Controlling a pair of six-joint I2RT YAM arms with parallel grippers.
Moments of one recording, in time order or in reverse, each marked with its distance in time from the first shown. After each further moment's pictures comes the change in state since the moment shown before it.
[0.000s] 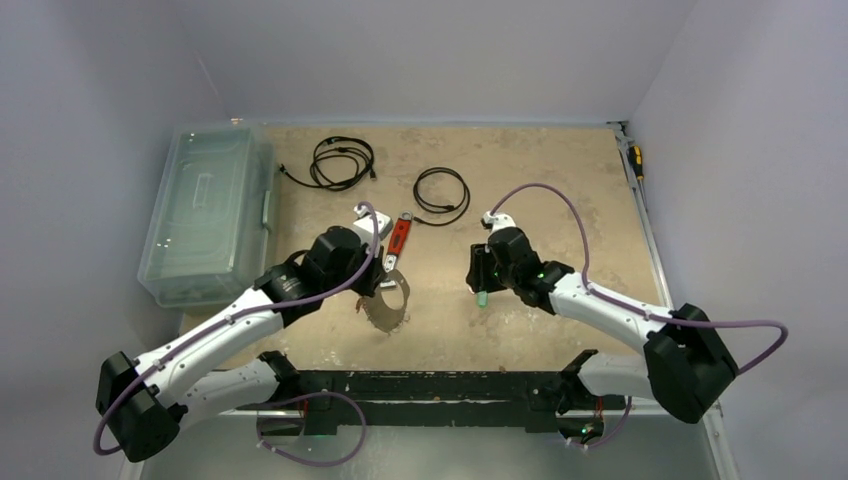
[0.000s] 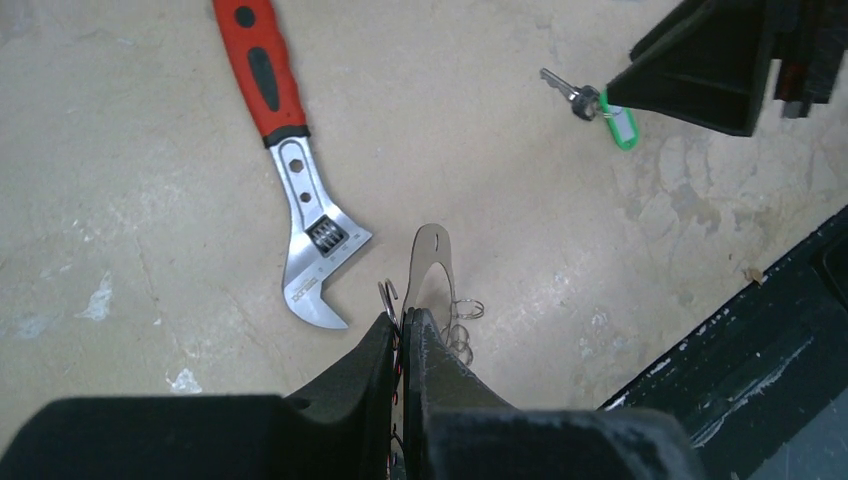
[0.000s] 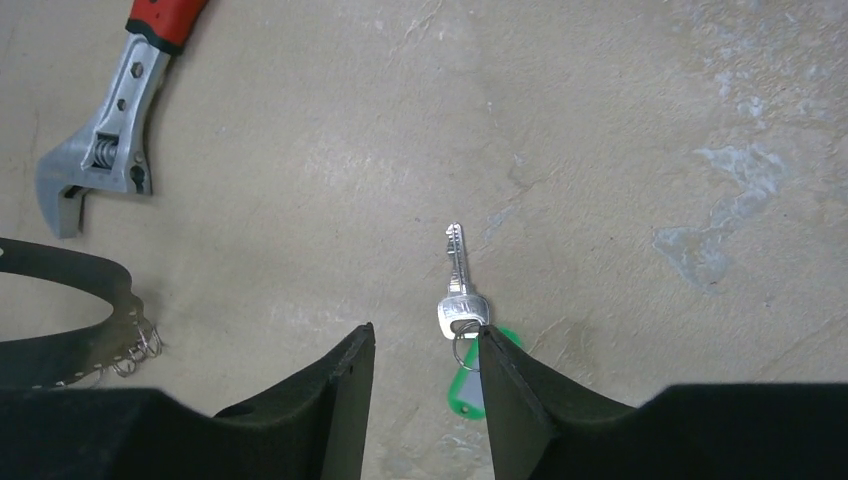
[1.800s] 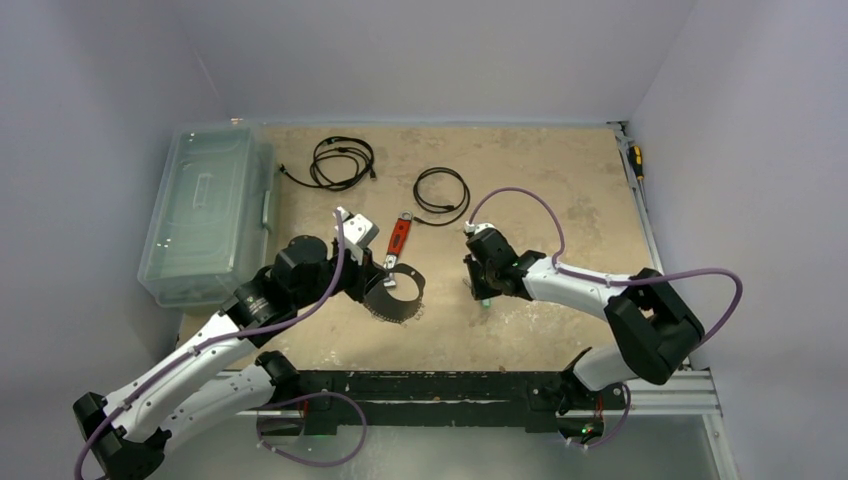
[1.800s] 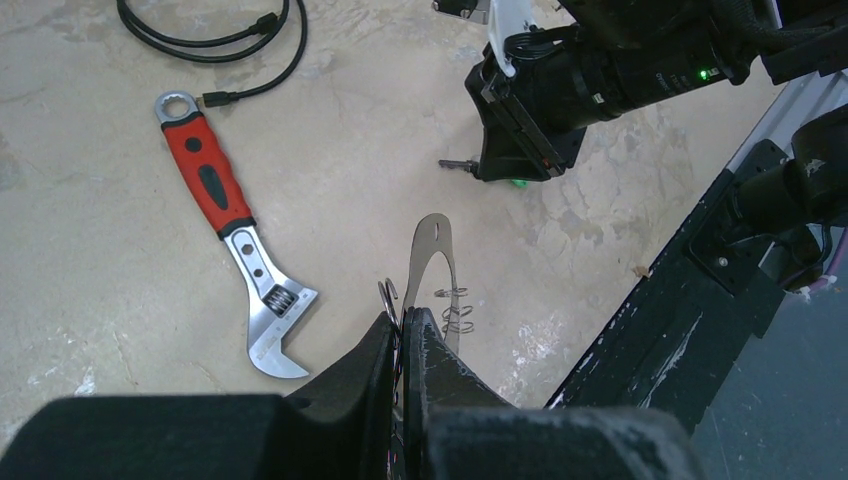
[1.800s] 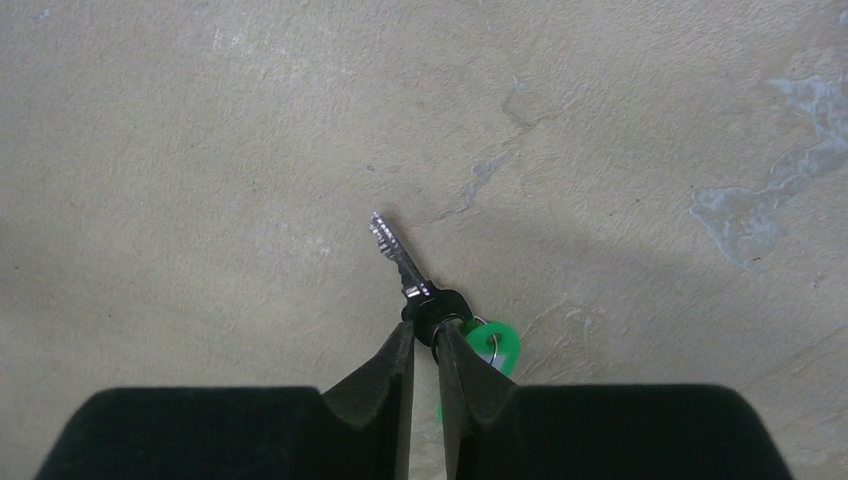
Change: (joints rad) left arm 0.000 -0.201 -0.006 0.060 0.164 0.076; right arm 0.042 0.248 0.113 -0.127 0.028 -0.045
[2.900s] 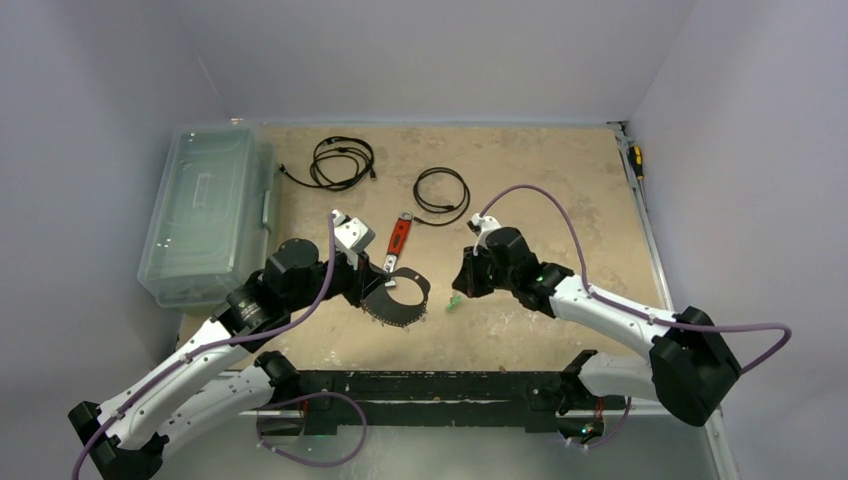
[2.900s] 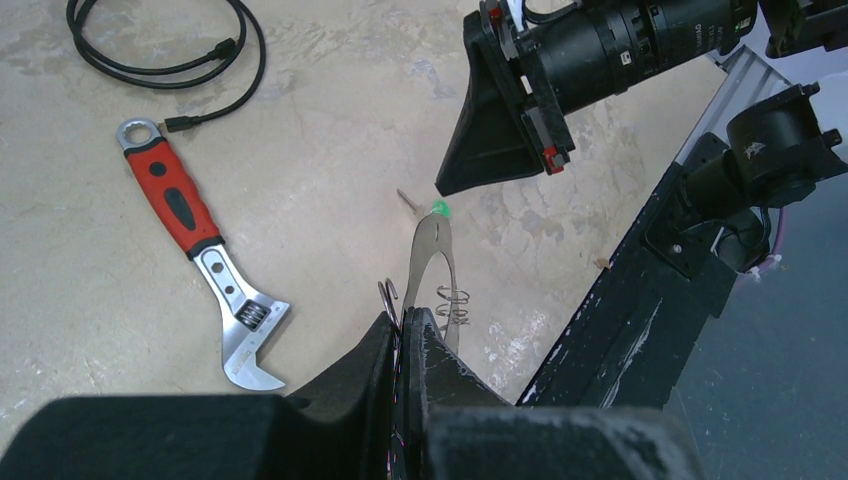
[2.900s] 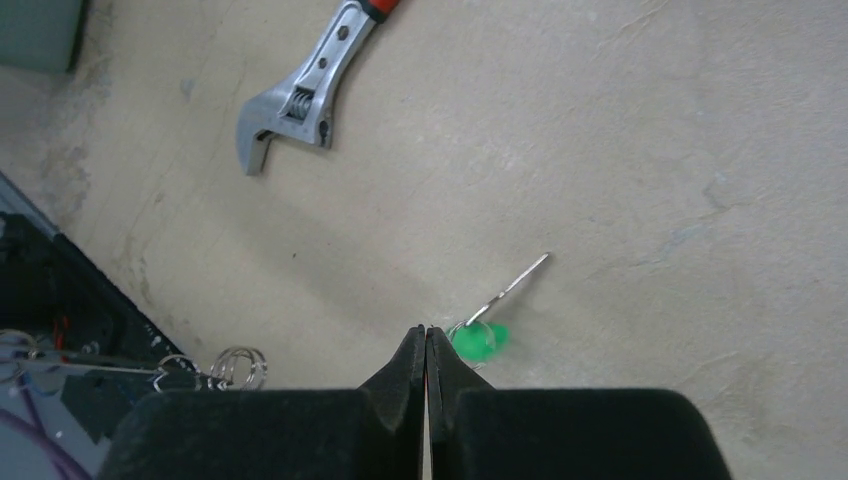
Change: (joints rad) left arm 0.000 -0.049 0.000 0.001 0.079 0.004; right arm 0.005 -0.248 -0.076 0.171 -0.234 0.061
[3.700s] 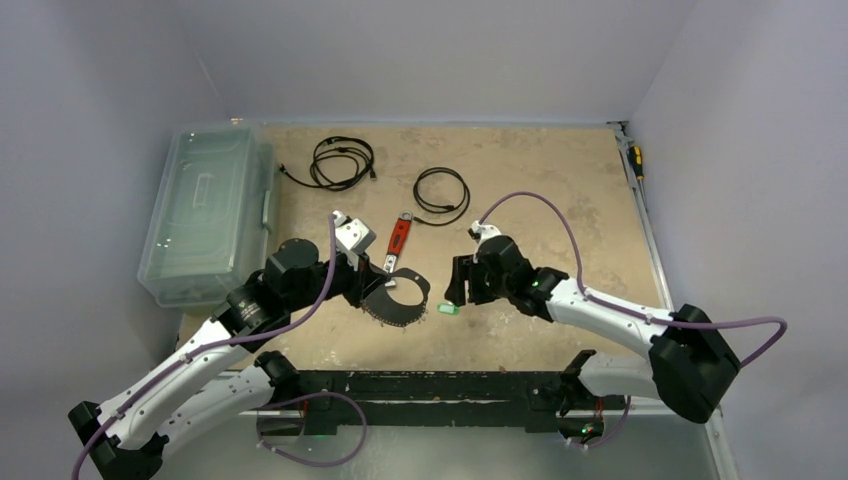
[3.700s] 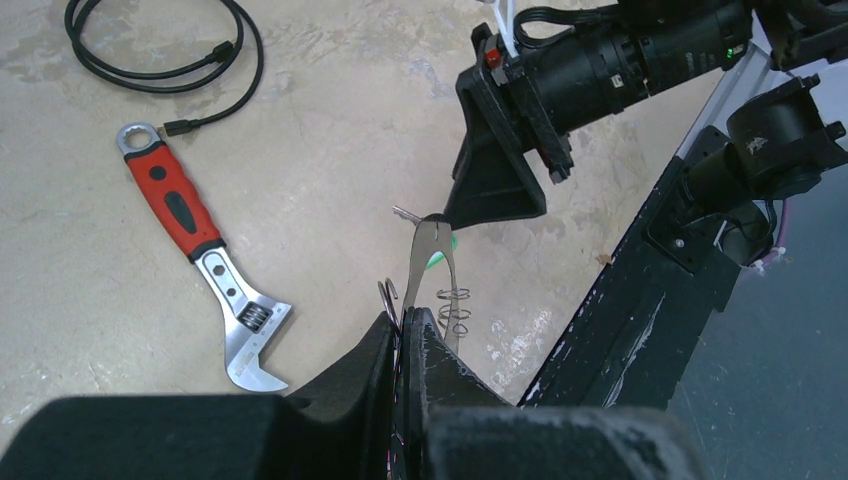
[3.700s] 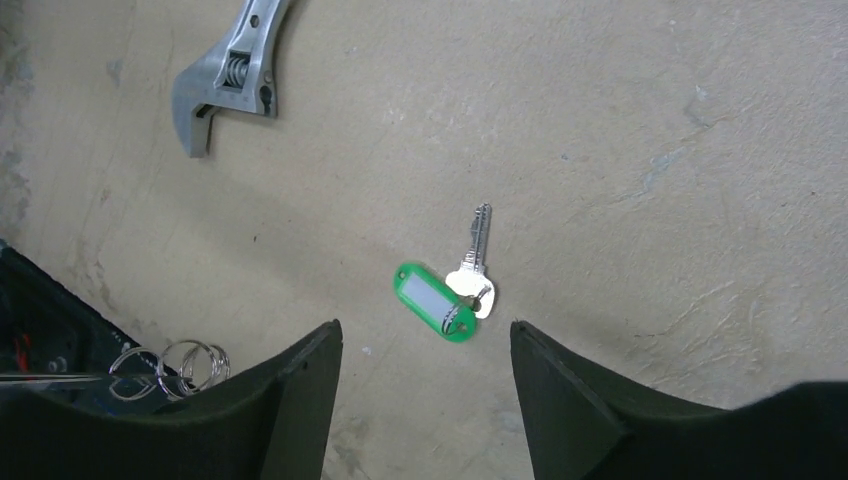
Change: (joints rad) left arm 0.000 0.000 0.000 0.000 0.009 0.018; right arm 0.037 0.022 -0.028 -0.030 0.059 0.086
